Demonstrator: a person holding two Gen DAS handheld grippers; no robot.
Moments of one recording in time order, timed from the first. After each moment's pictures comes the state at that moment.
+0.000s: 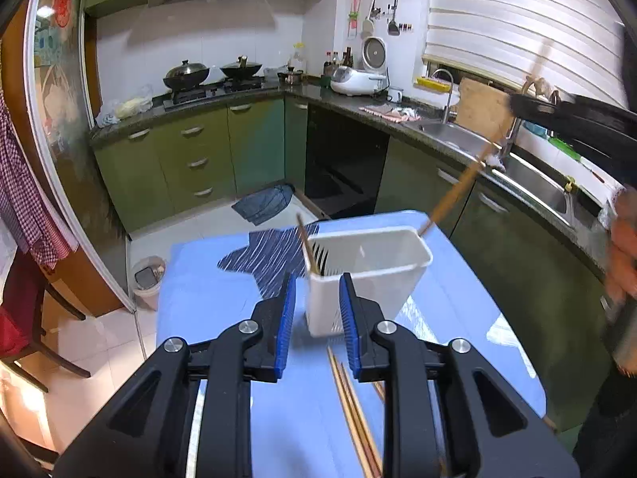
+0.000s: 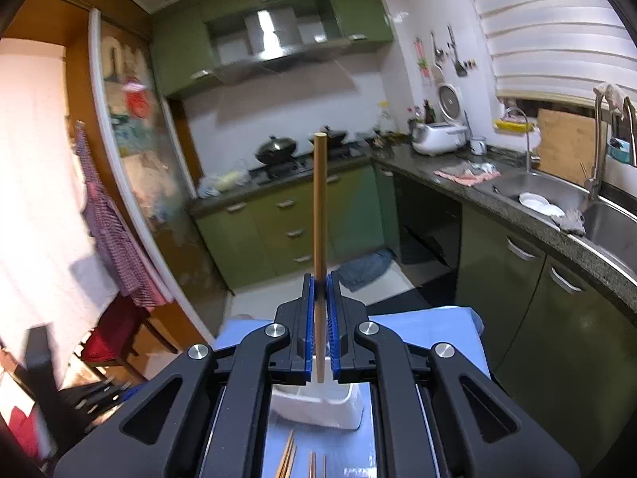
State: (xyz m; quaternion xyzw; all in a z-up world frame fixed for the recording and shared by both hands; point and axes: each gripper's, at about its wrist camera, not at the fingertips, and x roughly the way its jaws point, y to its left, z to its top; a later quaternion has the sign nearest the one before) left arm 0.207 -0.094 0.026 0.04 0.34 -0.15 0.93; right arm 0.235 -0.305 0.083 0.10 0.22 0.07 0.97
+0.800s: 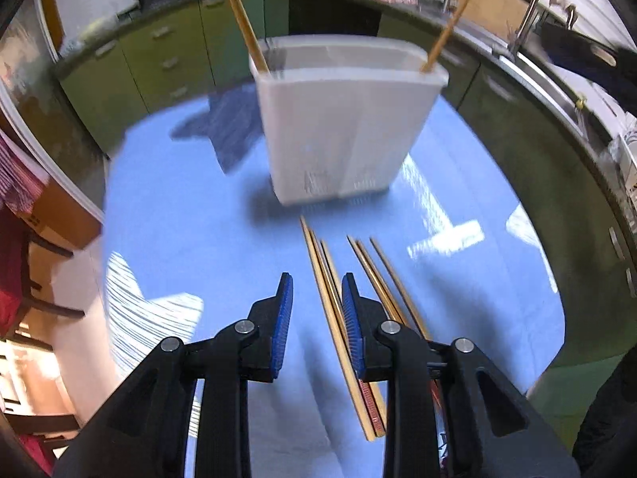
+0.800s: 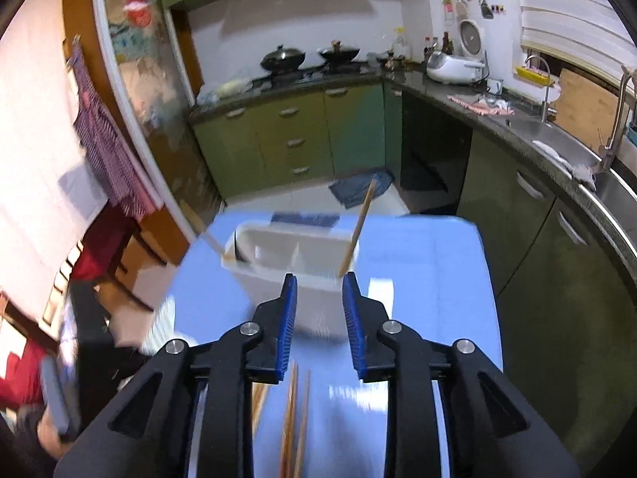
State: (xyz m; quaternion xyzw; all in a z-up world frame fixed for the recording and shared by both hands) left arm 0.211 -0.131 -0.095 0.08 0.52 -0.16 0.83; right arm 0.210 -0.288 -0.014 0.04 0.36 0.10 0.93
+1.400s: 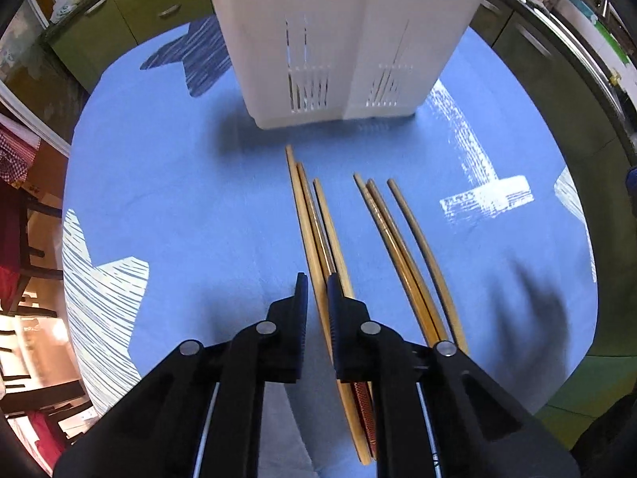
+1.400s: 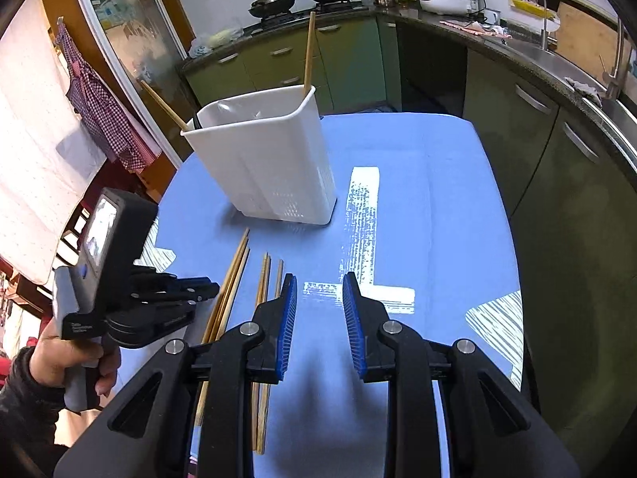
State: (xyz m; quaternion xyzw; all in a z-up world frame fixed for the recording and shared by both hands) left arm 0.231 -0.154 -0.167 0.09 0.60 -0.13 0.79; right arm 0.166 -0.326 -0.112 0.07 0.44 0.11 0.89
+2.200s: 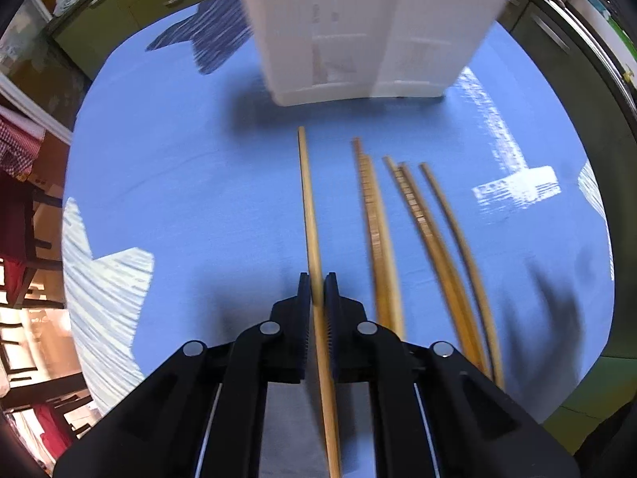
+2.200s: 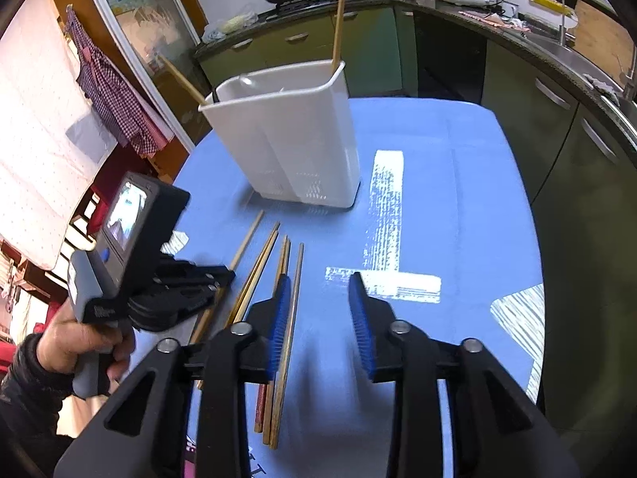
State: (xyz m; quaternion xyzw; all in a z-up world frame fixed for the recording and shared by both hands) left arm 0.239 -0.147 -0.184 0.10 0.62 -0.11 0.78; right arm 0.178 -0.306 -0.120 0.06 0.47 0.14 0.87
